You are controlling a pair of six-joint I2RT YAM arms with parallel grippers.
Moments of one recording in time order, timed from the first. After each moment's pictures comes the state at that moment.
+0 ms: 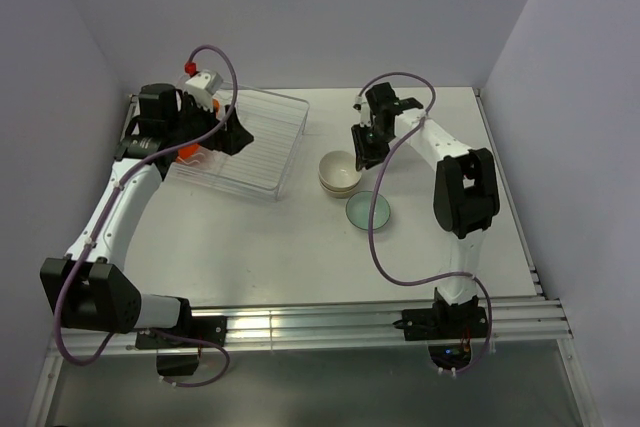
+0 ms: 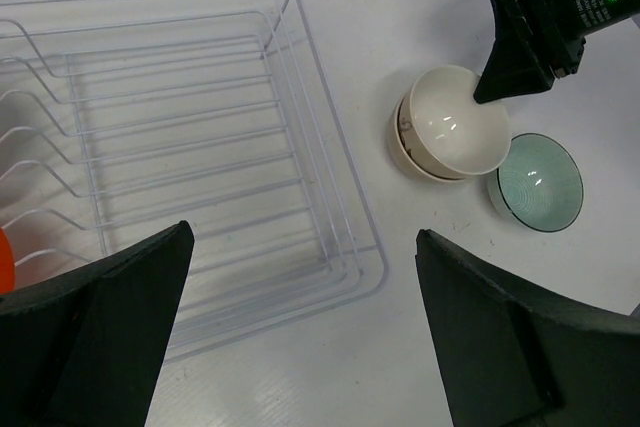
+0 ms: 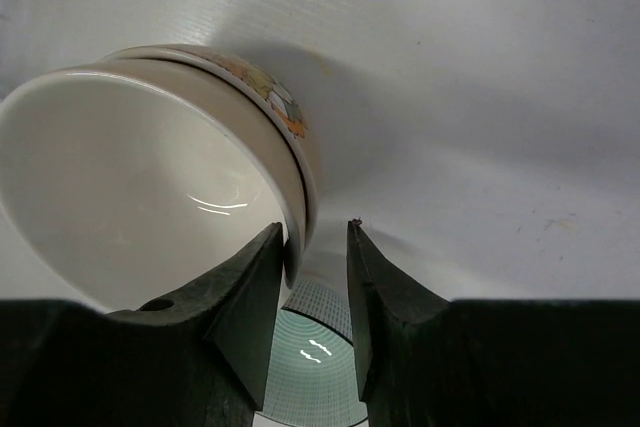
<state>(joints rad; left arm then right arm) -0.13 1.35 1.28 -0.40 0.55 0.01 0.30 1.99 1.64 -0.85 -0.22 0.10</state>
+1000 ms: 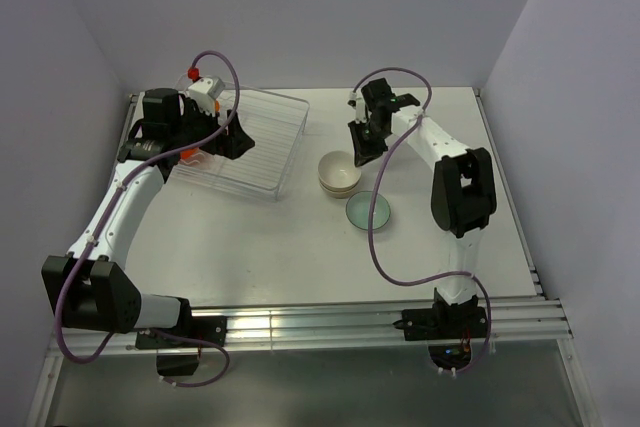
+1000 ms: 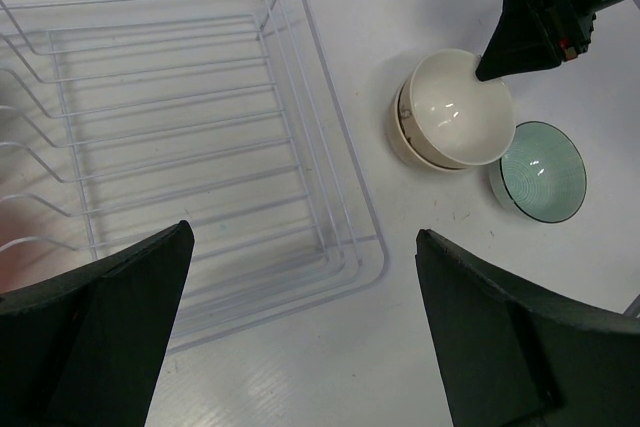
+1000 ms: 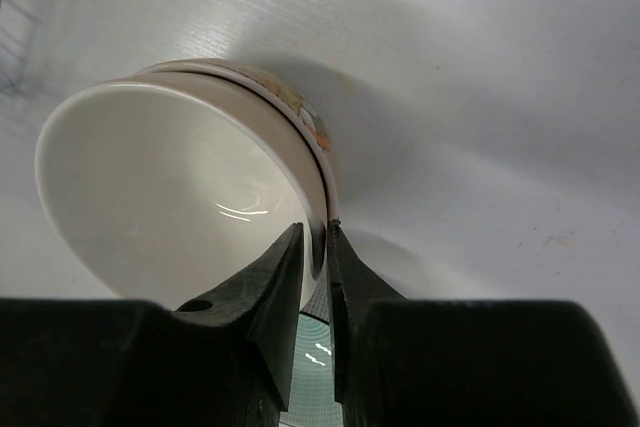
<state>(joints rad) -0.13 1.35 1.23 -0.39 0.55 0.00 0.32 2.01 1.70 -0.87 -0.23 0.07</state>
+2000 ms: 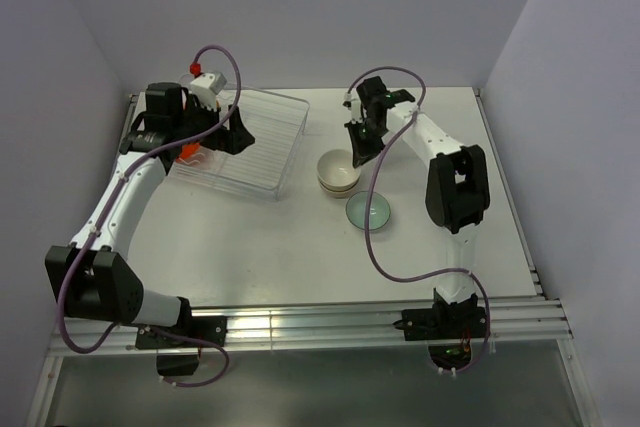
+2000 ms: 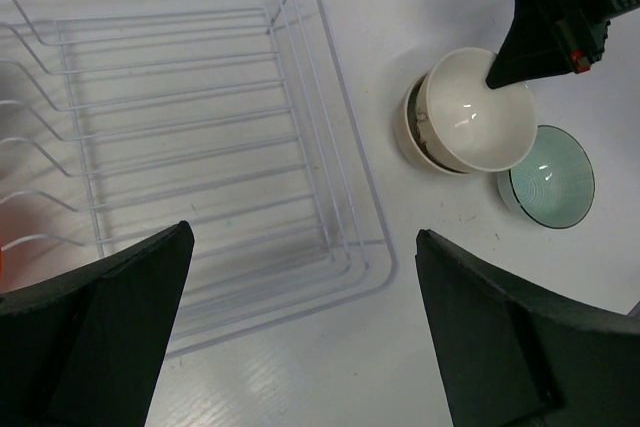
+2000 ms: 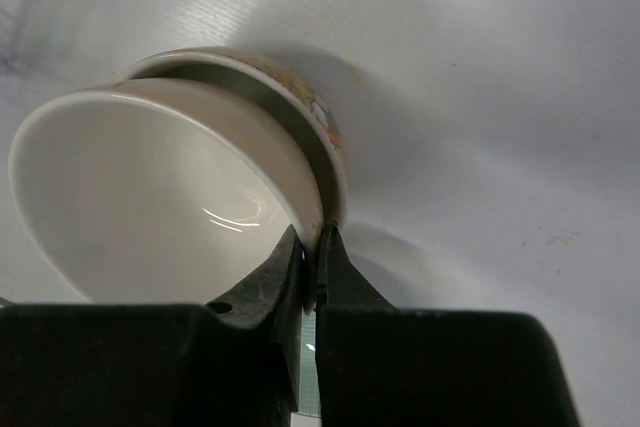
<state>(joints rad) -0.13 1.40 1.29 -0.44 0.53 0.00 0.34 2.06 1.78 -0.96 -0.22 0.04</state>
